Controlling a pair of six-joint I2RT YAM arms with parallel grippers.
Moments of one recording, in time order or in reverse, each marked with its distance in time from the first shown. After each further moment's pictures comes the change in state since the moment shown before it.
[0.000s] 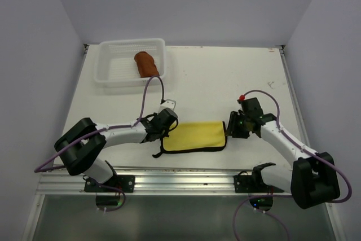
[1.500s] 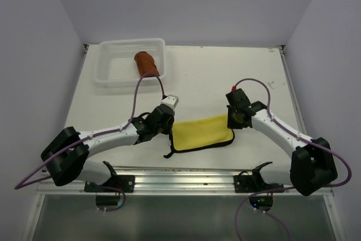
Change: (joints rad) left arm 0.003 -0.111 0.000 0.051 0.159 0.028; right arm 0.177 0.140 0.175 -0.110 0.348 0.037
